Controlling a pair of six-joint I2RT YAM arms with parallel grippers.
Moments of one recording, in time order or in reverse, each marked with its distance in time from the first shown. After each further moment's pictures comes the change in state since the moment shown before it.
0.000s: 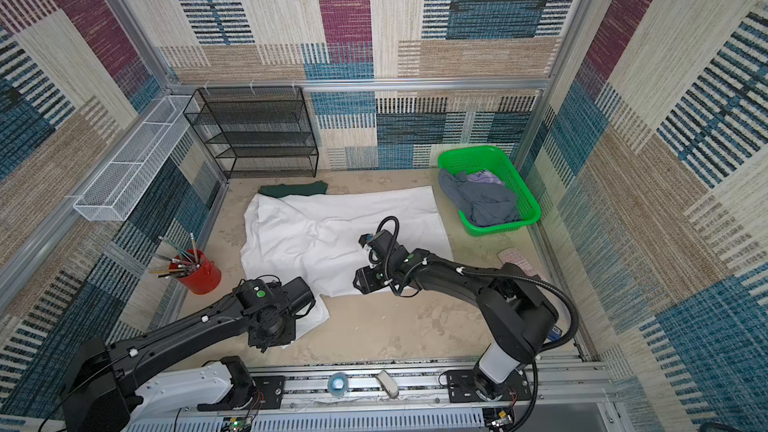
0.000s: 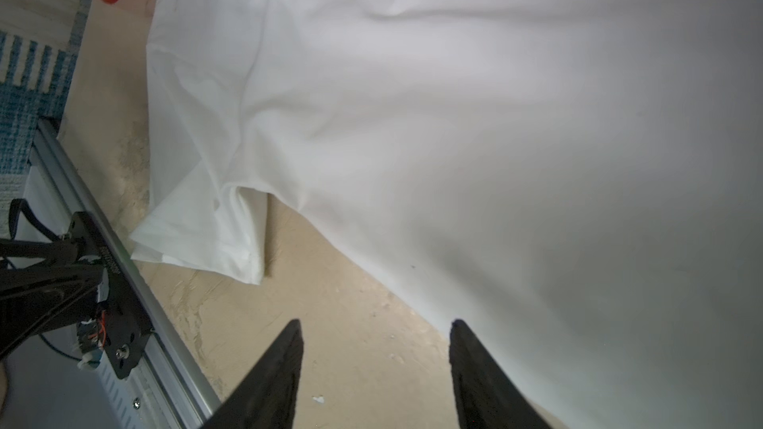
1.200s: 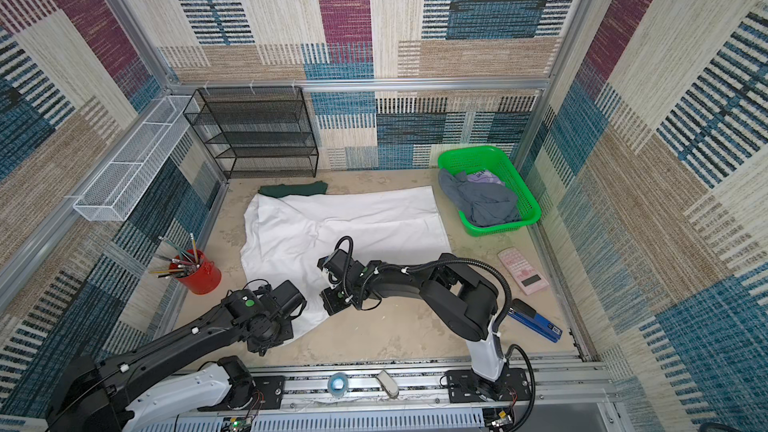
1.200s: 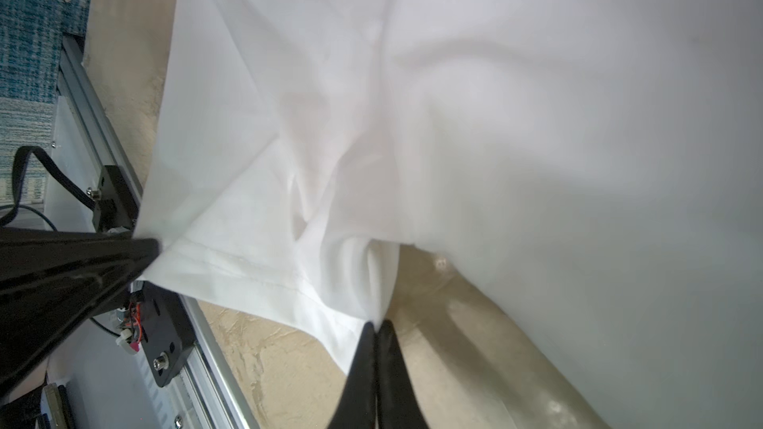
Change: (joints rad) left arm 0.076 -0.129 -0.105 0.104 -0.007 -0.067; right arm 0.181 0.283 0.194 0.056 -0.062 0.097
